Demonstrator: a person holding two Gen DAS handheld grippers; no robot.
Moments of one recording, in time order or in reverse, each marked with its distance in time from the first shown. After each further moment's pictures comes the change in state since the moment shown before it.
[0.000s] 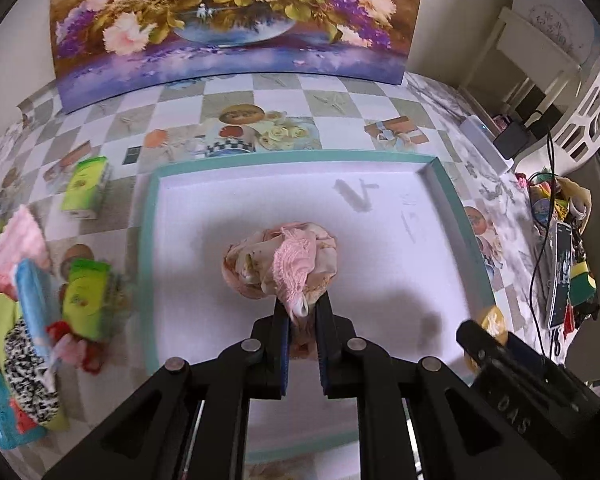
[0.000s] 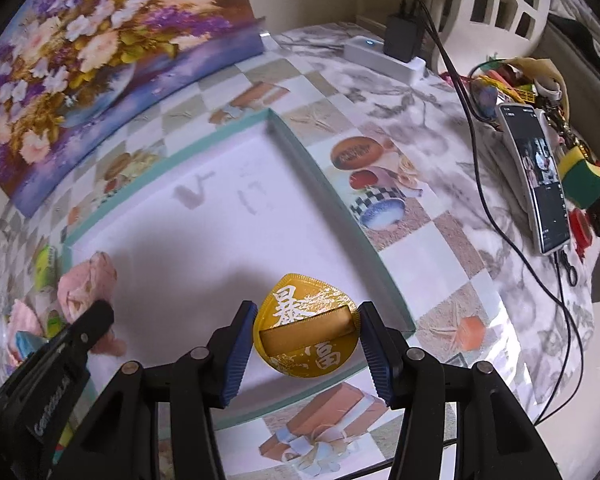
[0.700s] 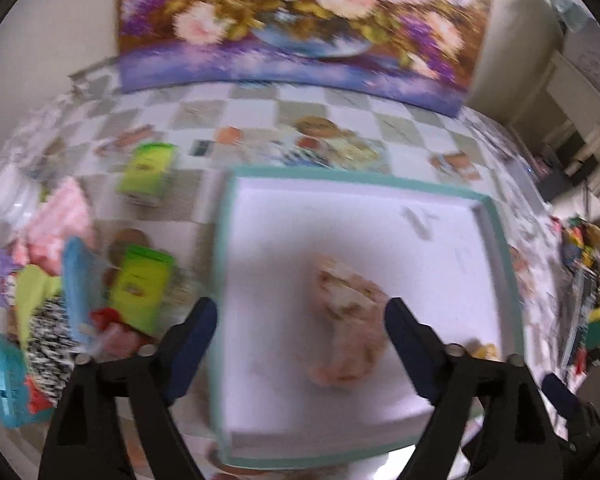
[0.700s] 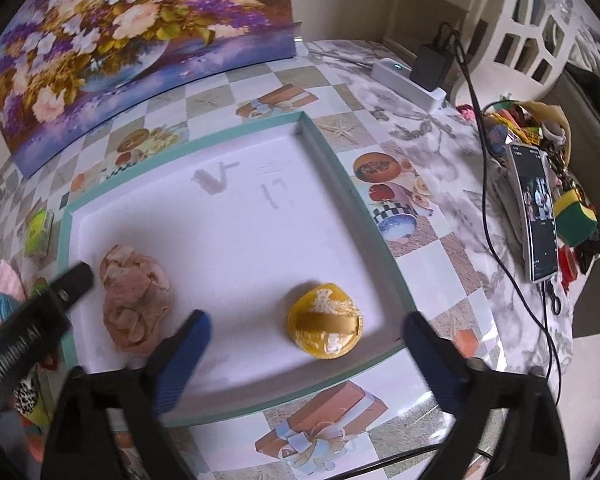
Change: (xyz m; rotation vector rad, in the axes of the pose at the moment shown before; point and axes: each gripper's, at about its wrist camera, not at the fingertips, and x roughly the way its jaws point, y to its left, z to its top) left arm -0.014 0.048 0.000 -0.148 -0.057 0.124; right arm -0.008 0.032 -0.012 -0.139 -0.042 -0.053
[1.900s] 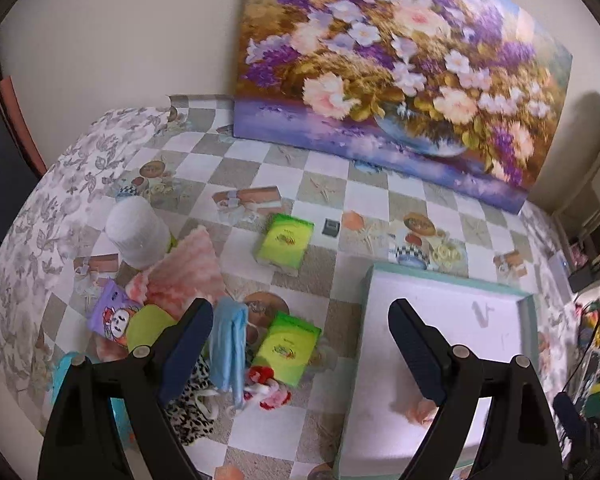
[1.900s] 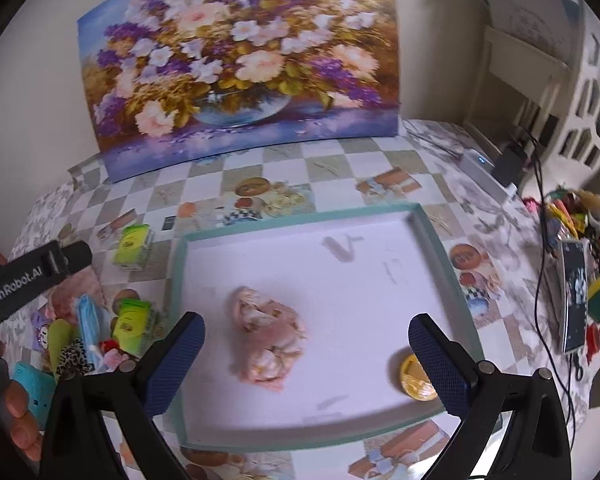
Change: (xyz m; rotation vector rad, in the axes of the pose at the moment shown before) left arm -0.066 0.097 0.040 -0.172 -0.149 0.102; right arm -0.061 0.083 0.012 -0.170 -0.210 0.171
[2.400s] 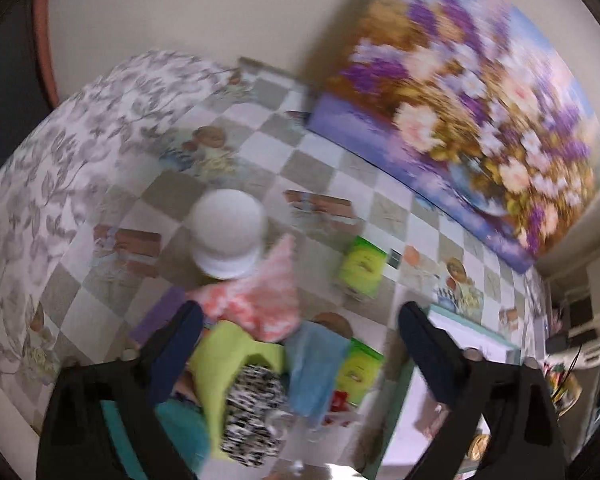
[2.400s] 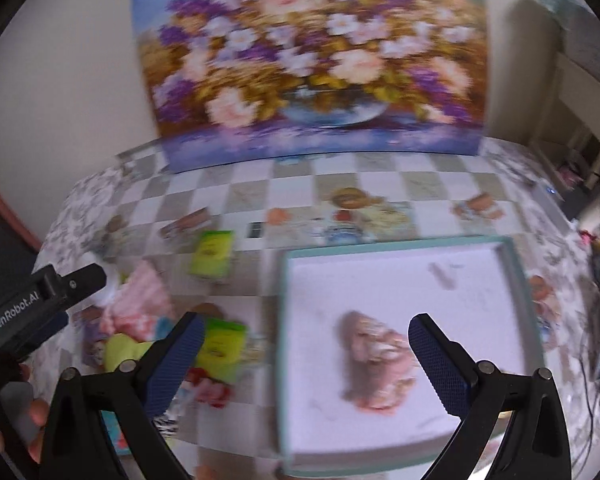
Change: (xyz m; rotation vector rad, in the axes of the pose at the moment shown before) left arm 0.016 0.128 0.026 -0.263 0.086 -0.078; right arm 0.012 0.105 0.031 -0.091 0.049 0.148
